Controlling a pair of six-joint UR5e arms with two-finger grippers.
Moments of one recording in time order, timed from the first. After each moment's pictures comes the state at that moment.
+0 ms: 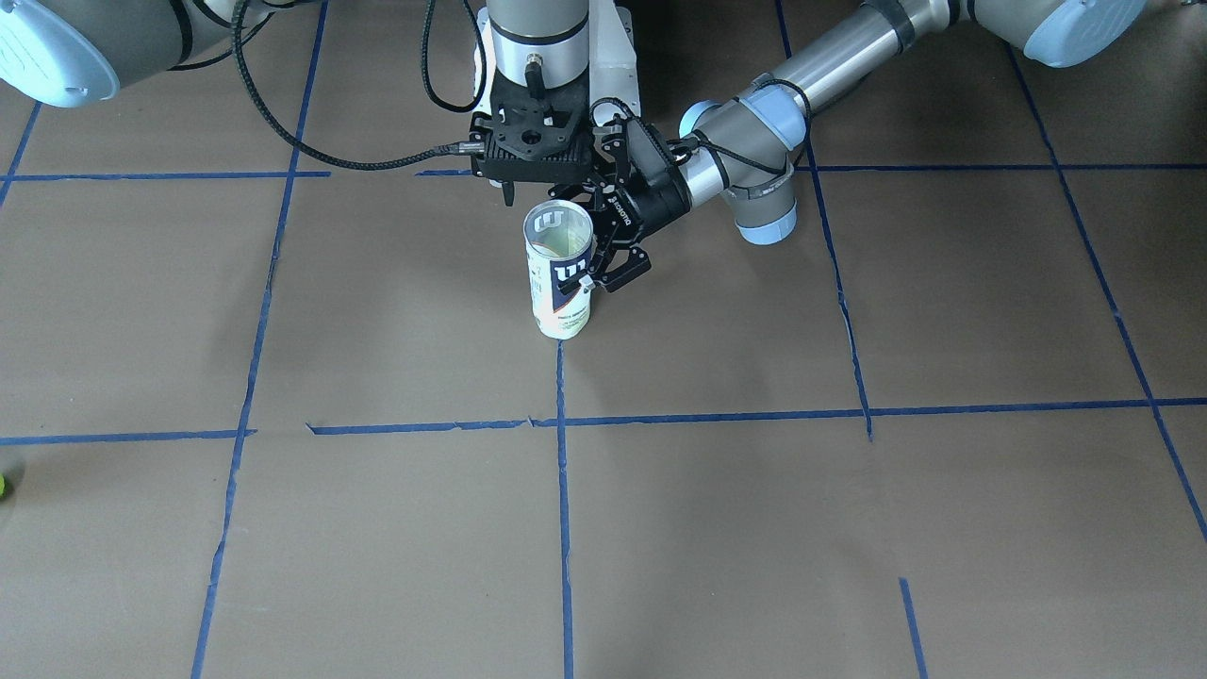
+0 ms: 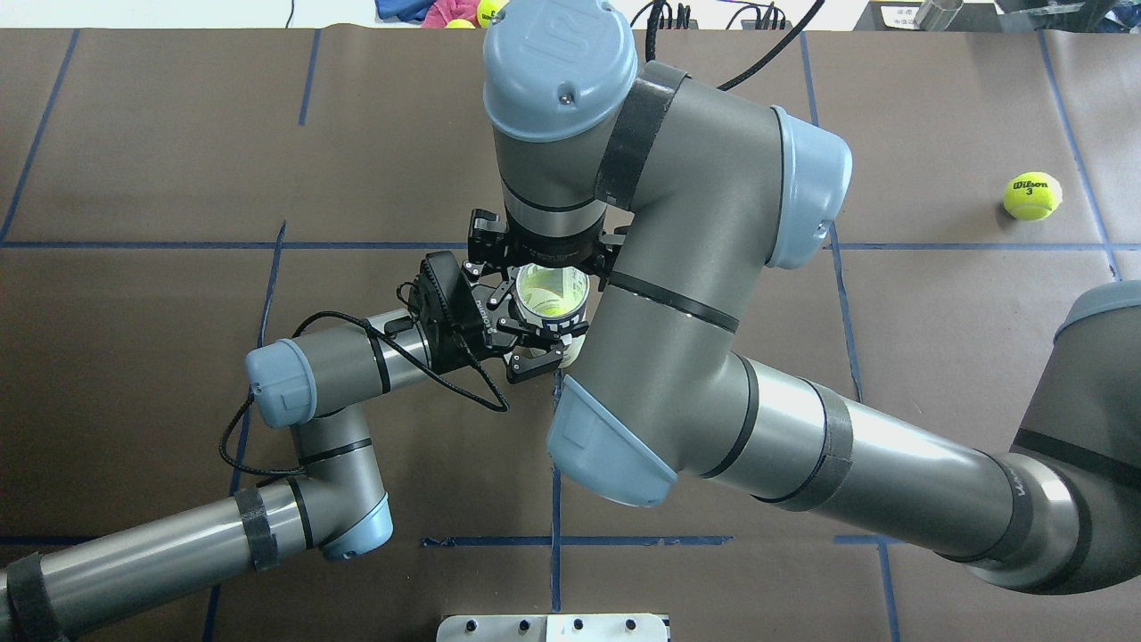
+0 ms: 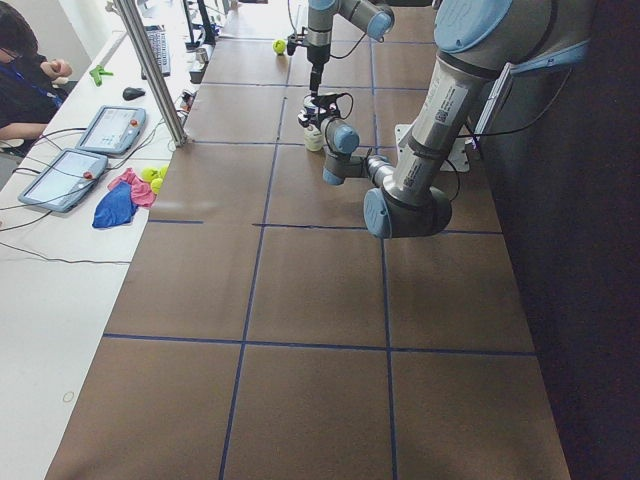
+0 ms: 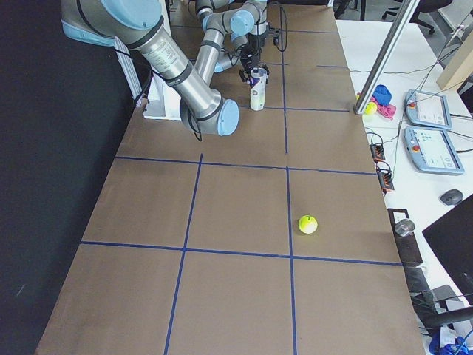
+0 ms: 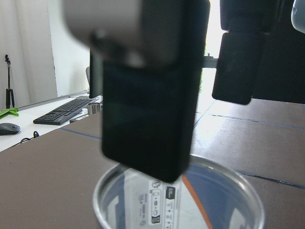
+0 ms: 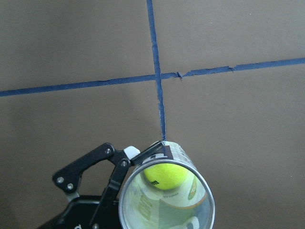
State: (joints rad) left arm -0.42 -2.19 -1.25 -3.27 -1.51 -0.32; right arm 0.57 -0.60 1.76 -1.99 1.90 1.27
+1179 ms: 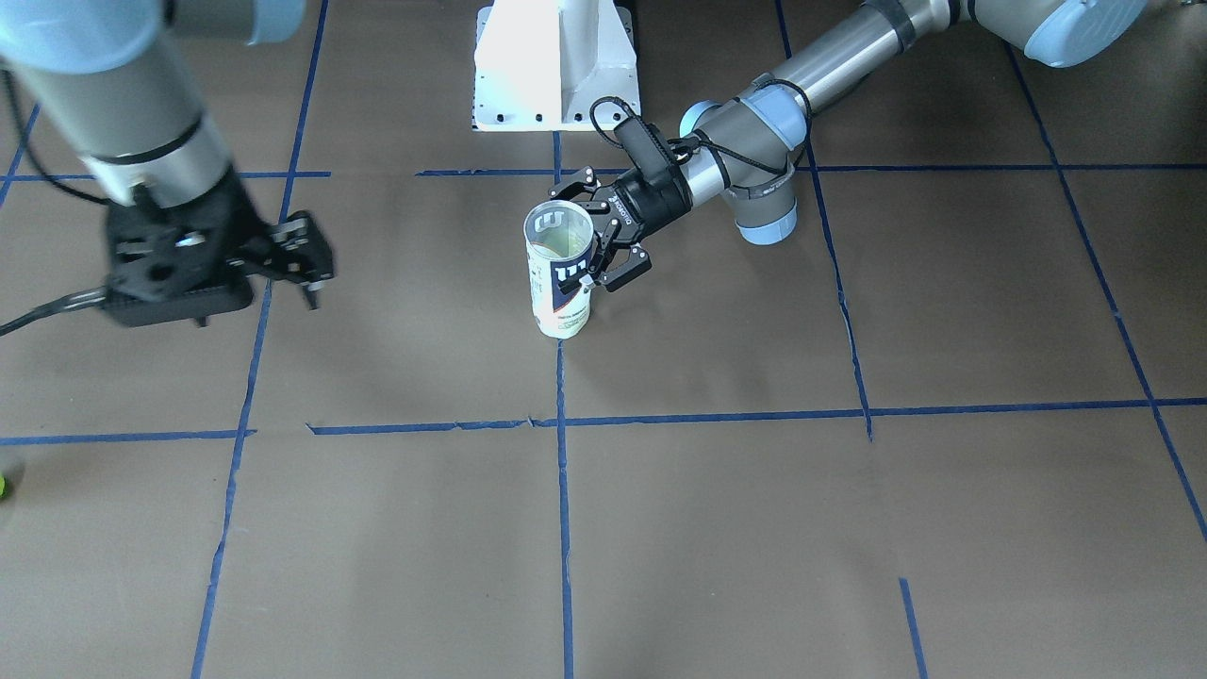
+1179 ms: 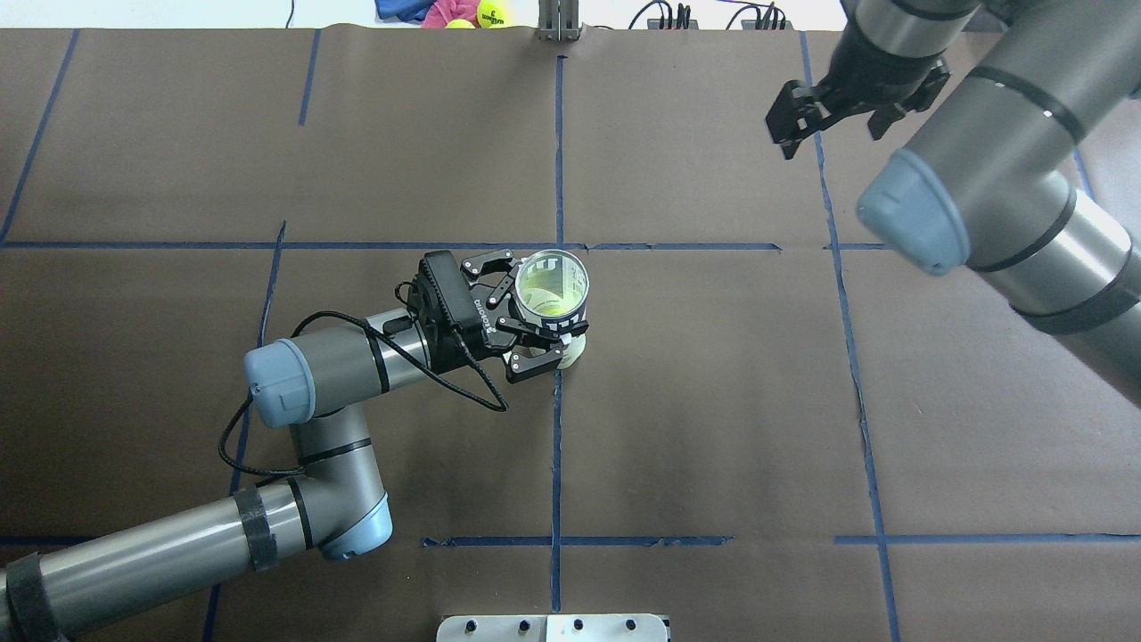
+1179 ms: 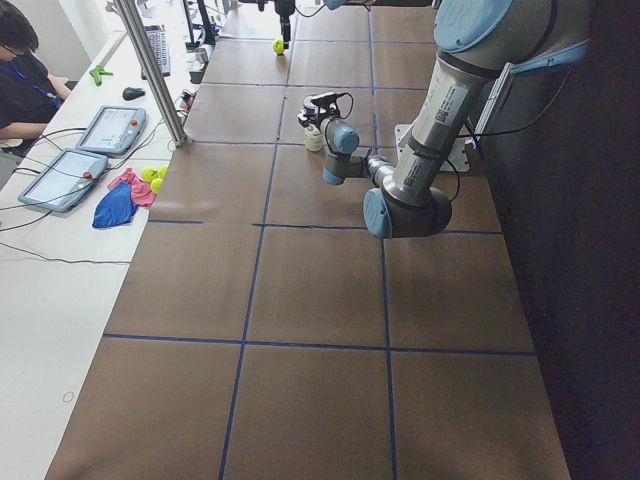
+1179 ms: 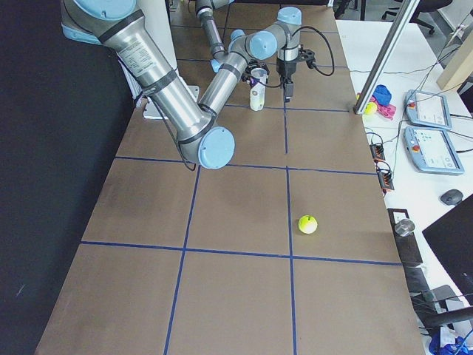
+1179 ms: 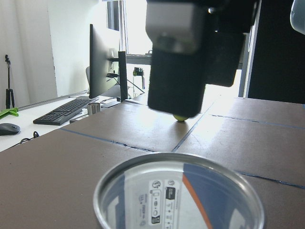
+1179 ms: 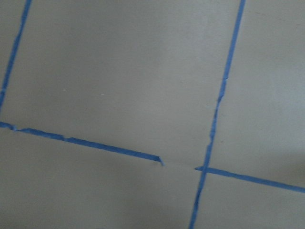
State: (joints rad) left arm -0.42 -2.19 -1.25 -3.28 -1.51 -0.32; right arm 1.04 -0.96 1.82 -1.96 2.09 0.45
